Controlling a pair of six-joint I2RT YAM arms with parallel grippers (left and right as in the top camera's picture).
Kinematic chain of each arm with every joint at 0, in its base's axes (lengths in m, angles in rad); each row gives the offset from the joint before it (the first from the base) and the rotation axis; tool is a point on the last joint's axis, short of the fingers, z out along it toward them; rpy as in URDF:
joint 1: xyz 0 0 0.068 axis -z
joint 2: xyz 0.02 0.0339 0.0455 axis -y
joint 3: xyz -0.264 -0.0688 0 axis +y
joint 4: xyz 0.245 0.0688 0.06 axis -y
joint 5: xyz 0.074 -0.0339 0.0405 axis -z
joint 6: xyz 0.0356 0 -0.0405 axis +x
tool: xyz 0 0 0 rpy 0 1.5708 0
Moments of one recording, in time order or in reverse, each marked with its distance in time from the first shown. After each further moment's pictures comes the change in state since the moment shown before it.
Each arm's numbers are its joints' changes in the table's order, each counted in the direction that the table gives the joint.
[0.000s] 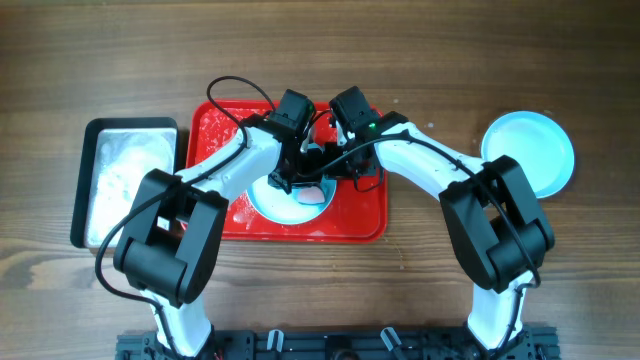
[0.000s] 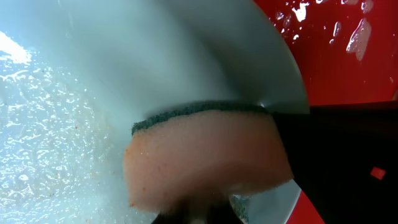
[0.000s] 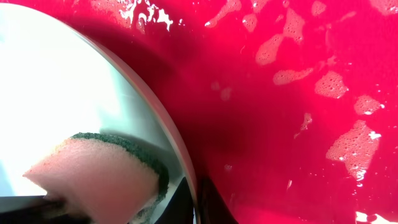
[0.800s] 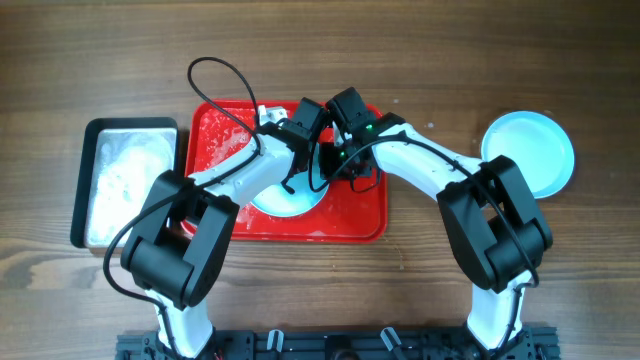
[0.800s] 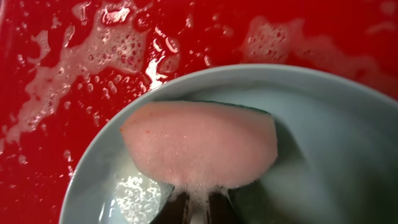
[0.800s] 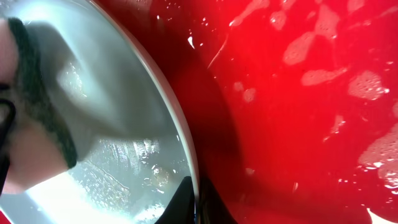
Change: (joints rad) left arm 0.061 -0.006 0.018 0.059 -0.710 -0.275; right arm -0.011 -0.002 0.000 0.017 -0.016 0.024
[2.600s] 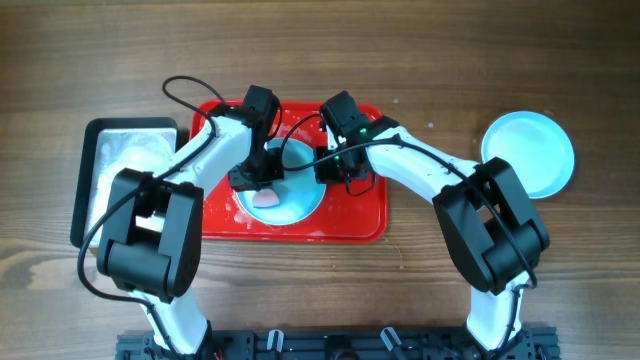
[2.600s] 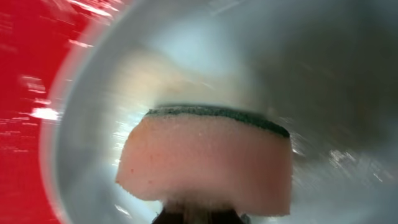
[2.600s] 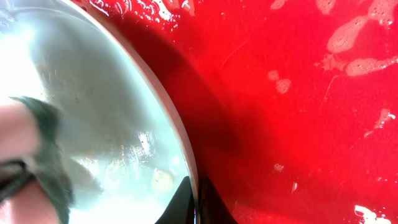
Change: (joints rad) left arm -0.215 0.016 -0.032 -0.270 0.457 0.247; right arm -0.025 0.000 0.000 0.003 0.006 -0.008
